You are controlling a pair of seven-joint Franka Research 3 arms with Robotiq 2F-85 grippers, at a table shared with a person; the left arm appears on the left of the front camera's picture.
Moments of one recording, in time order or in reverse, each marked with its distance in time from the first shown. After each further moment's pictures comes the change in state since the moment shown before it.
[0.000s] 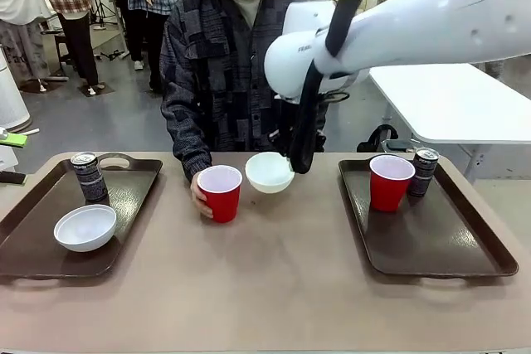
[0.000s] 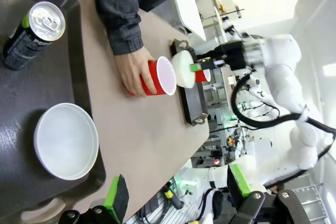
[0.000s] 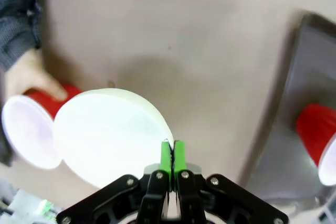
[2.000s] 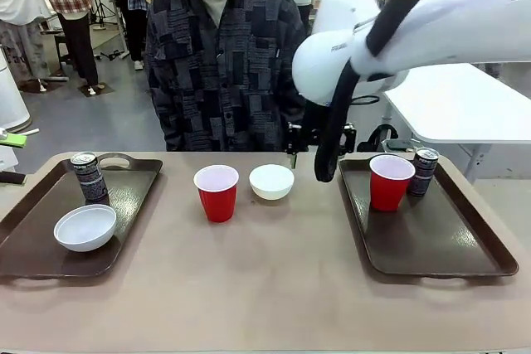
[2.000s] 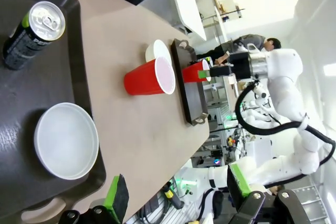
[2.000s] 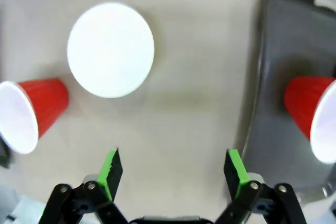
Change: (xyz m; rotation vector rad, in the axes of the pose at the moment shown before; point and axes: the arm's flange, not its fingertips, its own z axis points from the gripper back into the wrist) left arm 0.000 0.000 0.000 0.001 0.001 -0.001; right arm -0.021 -0.030 -0.008 0.006 -0.028 -0.072
